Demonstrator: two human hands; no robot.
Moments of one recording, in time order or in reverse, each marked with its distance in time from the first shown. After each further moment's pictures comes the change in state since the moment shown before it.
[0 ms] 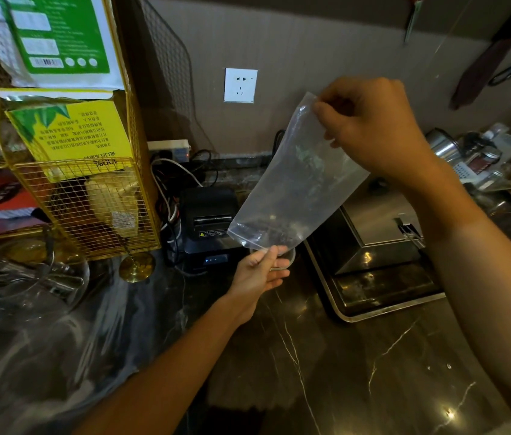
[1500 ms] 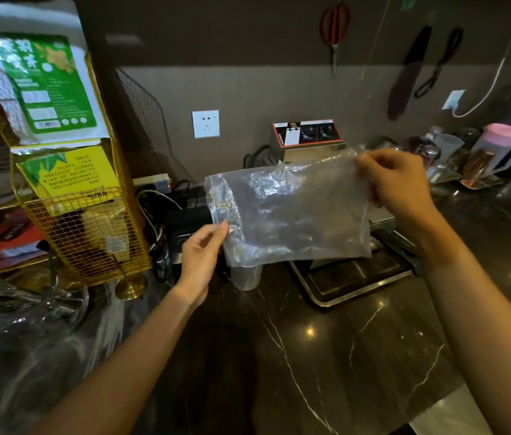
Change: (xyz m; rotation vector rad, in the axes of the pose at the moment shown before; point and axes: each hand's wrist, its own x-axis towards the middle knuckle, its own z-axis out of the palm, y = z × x) left_hand -0.062 0.053 -0.008 0.109 0.175 0.497; right_hand -0.138 0.067 -0.061 0.457 0.319 0.512
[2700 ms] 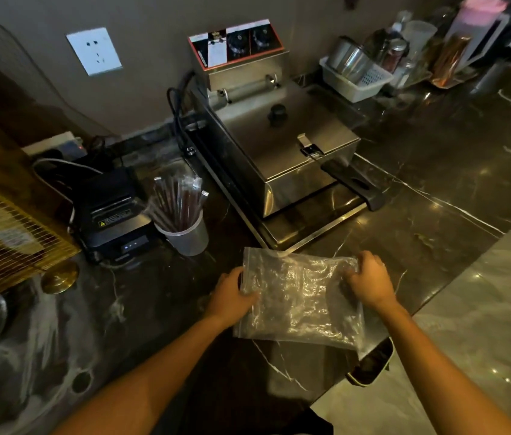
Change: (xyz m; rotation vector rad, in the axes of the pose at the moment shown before) left_hand -0.059 -0.170 0.105 0.759 -0.527 -0.517; right_hand -0.170 0.291 -0.039 -0.555 -0.192 0.730
